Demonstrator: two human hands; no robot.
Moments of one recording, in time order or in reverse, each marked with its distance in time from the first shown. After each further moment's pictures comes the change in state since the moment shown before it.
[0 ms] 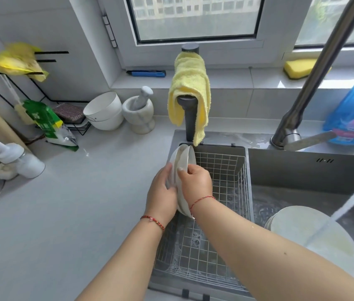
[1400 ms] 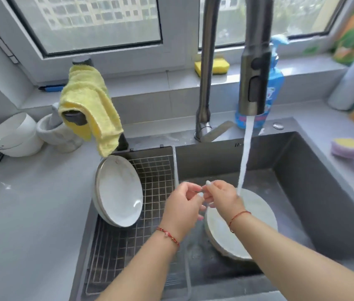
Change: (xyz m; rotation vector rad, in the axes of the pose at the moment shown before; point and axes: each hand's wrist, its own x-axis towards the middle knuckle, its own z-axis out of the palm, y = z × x) left_hand -0.080 0.068 0.152 -0.065 -0.452 -0.021; right_hand -0.017 0.104 -0.207 0.054 0.182 0.176
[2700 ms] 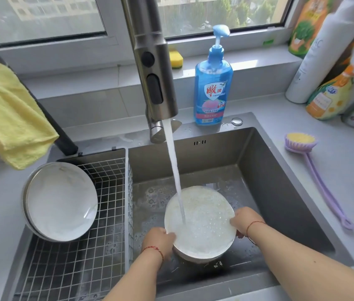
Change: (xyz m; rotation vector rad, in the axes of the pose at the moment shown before) left_hand 0.040 -0.109 0.092 0.454 -0.064 -0.523; right_hand 0.043 0.116 -0.158 -0.742 -0.129 0.455
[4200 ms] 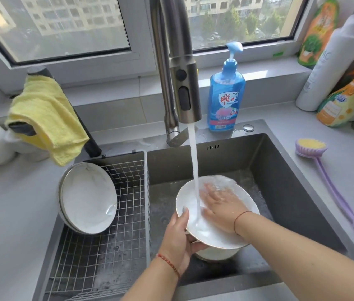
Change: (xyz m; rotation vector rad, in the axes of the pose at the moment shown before) left_hand -0.078 0.026 -0.019 -1.073 -0.279 0.182; right_hand -0.055 -0.077 0.004 -0.485 0.036 -0.608
